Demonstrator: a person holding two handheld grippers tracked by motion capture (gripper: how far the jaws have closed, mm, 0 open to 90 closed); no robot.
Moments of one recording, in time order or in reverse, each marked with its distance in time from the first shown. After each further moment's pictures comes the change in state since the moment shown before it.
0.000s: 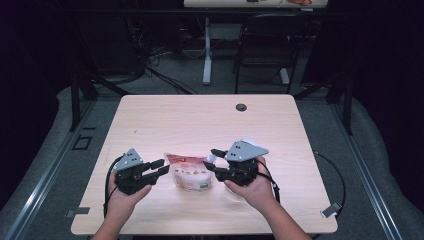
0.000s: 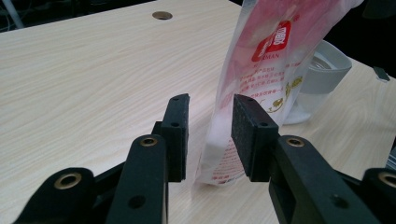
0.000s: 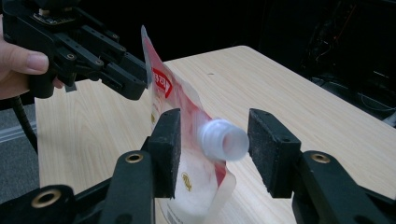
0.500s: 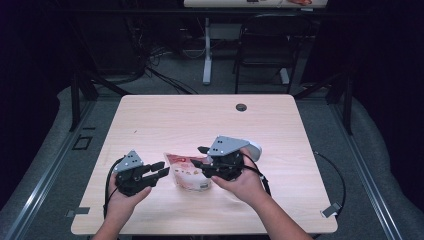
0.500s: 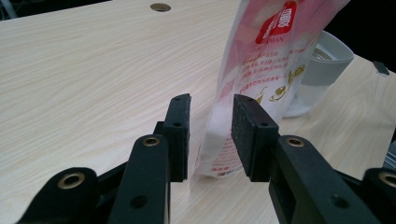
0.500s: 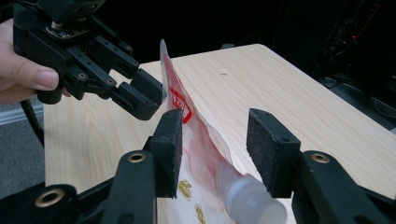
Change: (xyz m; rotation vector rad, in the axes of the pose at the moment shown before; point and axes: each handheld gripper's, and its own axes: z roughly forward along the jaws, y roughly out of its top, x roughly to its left) left arm 0.001 -0.006 0.002 0.013 -0.008 -0.006; right arm 0.009 0.025 0.025 0.061 0.047 -0.065
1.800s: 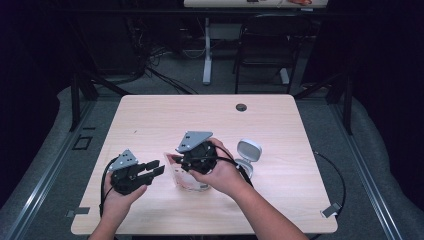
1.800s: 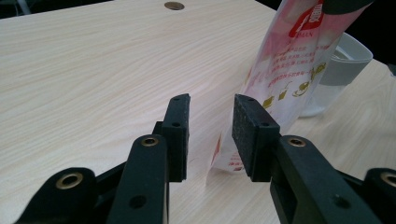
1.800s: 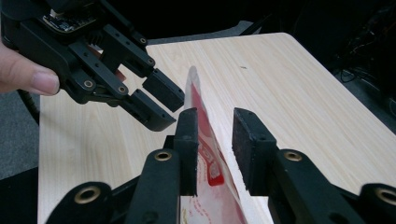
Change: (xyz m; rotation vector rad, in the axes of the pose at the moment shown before) left arm 0.012 -0.004 -0.005 0.001 0.029 -0.018; right arm 0.015 0.035 0.048 0.135 0.049 -0.097
